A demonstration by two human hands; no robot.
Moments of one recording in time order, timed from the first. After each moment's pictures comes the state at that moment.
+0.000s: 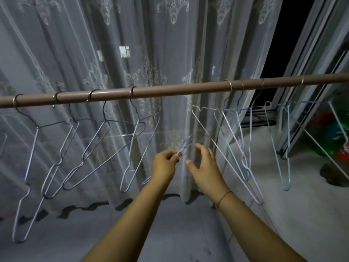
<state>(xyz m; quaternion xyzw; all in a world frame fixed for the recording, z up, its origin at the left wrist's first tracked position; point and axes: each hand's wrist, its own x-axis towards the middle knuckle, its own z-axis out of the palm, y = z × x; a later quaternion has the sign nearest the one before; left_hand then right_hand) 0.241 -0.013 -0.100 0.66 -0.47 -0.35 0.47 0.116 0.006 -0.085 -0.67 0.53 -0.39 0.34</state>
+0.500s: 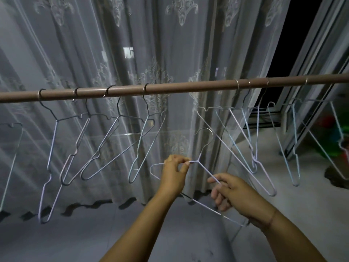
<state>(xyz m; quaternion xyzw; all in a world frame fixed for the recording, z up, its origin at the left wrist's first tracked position) 0.242 0.021 -0.117 0.62 -0.57 -0.27 0.47 0.067 0.052 -0.082 -0.60 0.51 -0.27 0.55</state>
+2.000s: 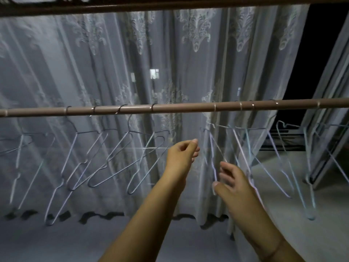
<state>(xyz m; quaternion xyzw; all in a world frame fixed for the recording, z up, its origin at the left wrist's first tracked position) 0.211 0.022 -0.015 0.55 -0.39 -0.42 0.61 0.075 0.063 -0.034 -0.62 0.46 -0.45 0.44</state>
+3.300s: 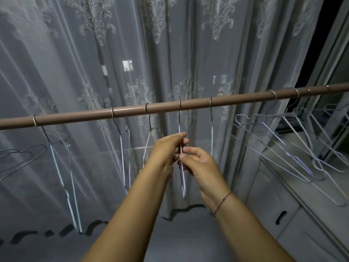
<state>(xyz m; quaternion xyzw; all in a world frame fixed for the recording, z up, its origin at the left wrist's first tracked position) 0.419 0.021 -0.001 0.54 -0.32 -0.53 0.57 0.330 0.051 -0.030 -0.46 0.41 -0.52 0.60</state>
